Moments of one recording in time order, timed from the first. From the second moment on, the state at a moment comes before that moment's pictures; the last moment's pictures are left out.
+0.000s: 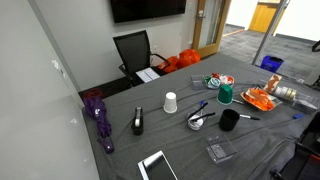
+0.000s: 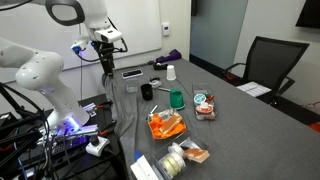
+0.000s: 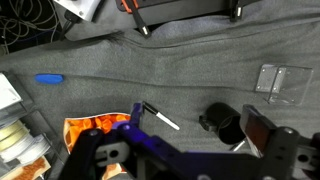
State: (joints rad) arm -0.17 -0.84 -0.23 -2.75 -0.07 1.88 -0.11
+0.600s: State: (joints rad) arm -0.17 -0.84 -0.23 -2.75 -0.06 1.88 -0.09
